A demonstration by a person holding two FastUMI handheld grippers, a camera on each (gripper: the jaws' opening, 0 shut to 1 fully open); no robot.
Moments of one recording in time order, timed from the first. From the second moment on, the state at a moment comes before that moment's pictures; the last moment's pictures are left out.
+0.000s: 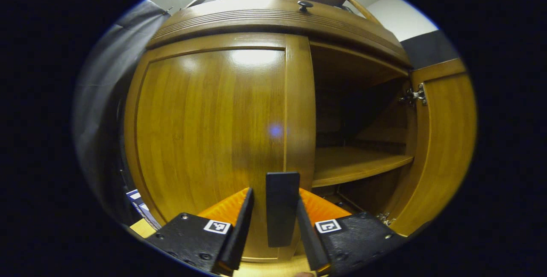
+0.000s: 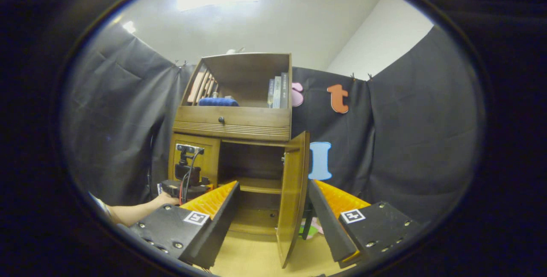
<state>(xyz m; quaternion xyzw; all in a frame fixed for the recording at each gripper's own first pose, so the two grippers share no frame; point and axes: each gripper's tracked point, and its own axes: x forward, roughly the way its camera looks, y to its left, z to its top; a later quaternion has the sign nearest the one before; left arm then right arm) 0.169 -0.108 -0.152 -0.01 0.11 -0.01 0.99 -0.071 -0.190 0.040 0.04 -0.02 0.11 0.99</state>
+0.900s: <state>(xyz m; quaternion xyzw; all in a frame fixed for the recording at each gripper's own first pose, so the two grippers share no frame) 0.117 -0.114 -0.144 0.00 0.14 -0.10 0.98 -0.078 -0.154 0.034 0.03 -0.01 0.12 0.99</state>
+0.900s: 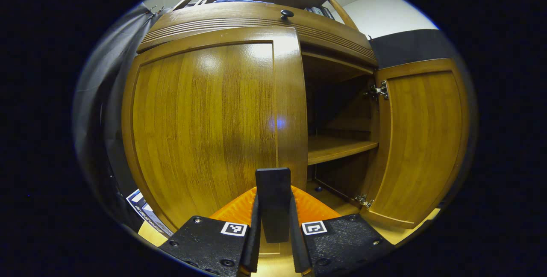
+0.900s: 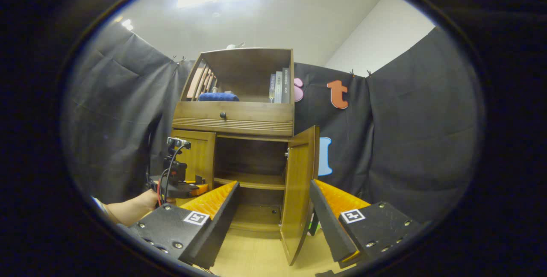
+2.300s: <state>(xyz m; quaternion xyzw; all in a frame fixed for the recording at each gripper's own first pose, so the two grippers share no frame) 0.018 -0.070 -0.109 0.00 0.14 -0.13 0.98 -0.080 -0.090 0.006 0.02 0.00 0.16 0.99</state>
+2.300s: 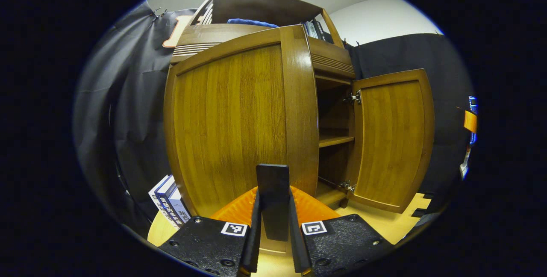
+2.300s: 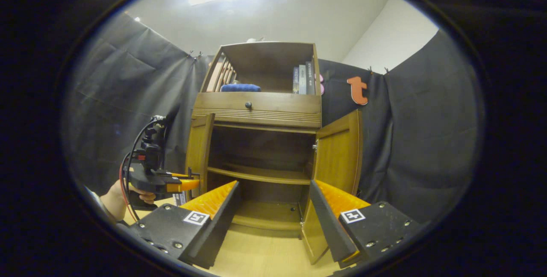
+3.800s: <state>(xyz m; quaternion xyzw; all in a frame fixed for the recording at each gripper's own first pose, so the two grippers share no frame) -0.039 0.064 -0.089 0.04 0.10 0.01 0.99 -0.099 -0.072 0.002 0.03 -0.02 0.19 0.98</state>
